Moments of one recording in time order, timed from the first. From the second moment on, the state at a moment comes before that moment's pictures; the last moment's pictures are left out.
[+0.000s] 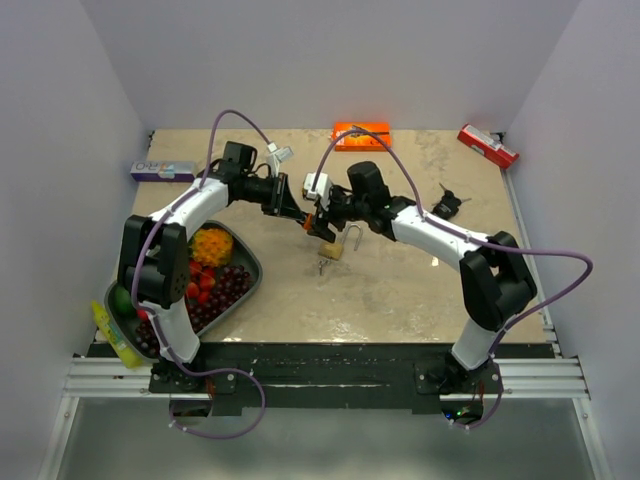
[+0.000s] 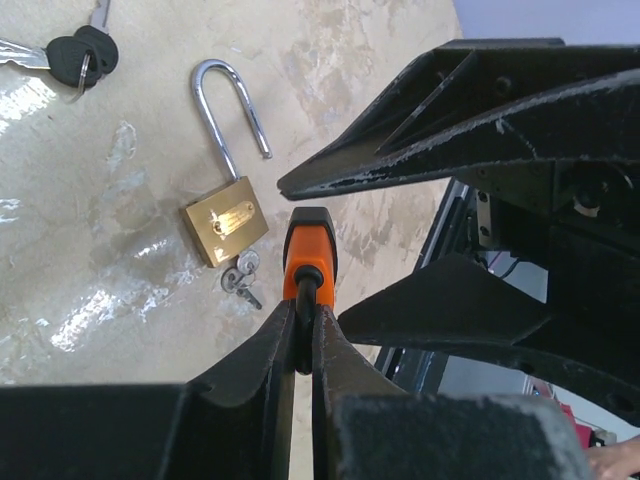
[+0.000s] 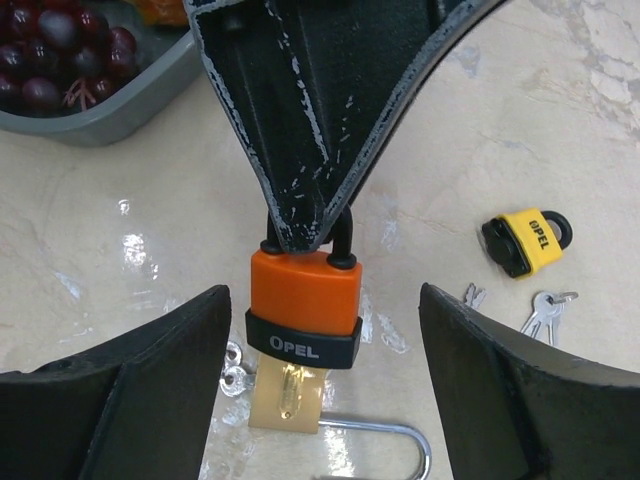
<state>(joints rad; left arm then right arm) -0.25 1.84 1.38 -0.46 0.98 -0.14 0.60 1.73 1.23 -0.07 -0.56 -0.52</state>
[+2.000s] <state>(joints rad) 0.10 1.58 1.11 -0.19 0.77 -0.31 0.68 2.28 1.78 -0.39 0.10 0.55</state>
